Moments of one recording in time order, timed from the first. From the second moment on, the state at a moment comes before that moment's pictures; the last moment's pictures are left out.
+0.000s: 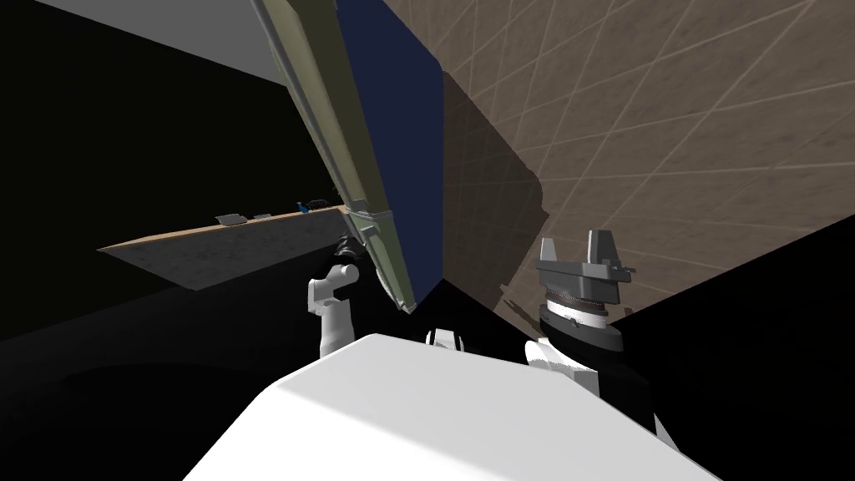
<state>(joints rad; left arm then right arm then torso) -0.12 0.11 0.62 -2.08 0.22 0.58 0.34 0.51 -0.03 0.06 -2.39 -0.08 -0.55 -0.03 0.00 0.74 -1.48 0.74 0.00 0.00</state>
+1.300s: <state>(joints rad) -0.08 0.09 0.51 -2.17 0.35 0.72 0.33 0.51 -0.03 0.06 -2.39 -0.08 -0.55 -0.03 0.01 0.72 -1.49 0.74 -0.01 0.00</state>
